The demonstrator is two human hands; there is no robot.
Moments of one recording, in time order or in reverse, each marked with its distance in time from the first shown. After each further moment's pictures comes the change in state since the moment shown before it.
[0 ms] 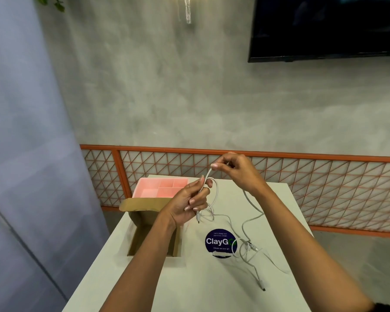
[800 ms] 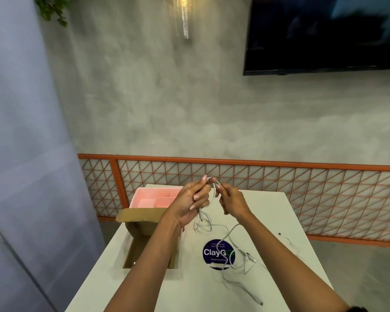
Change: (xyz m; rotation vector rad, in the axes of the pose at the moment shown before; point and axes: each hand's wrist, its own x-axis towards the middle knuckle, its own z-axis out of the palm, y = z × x) left_hand 0.015 0.016 0.026 0.100 0.144 0.137; right_hand -0.012 0.054 0.041 0.121 0.077 0.347
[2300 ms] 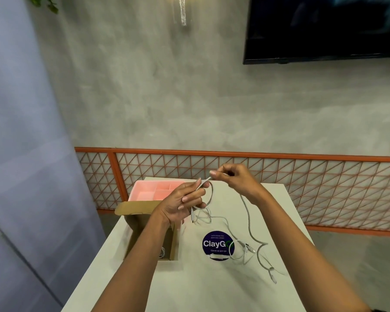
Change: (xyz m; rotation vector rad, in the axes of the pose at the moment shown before) left_hand -0.005 -0.010 -0.039 -0.099 -0.285 -0.157; right_hand -0.009 -0.046 -0.037 0.043 -0.205 -0.117
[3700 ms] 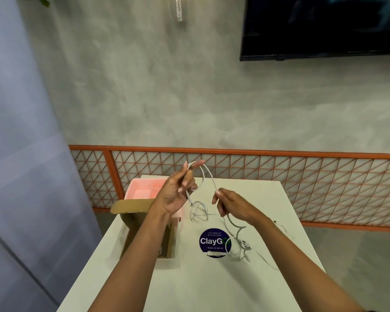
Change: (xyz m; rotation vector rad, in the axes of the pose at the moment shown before) left_hand 0.012 0.010 0.010 0.001 0.335 0.217; right_hand -0.016 0.073 0.017 -0.124 -0.149 0.094
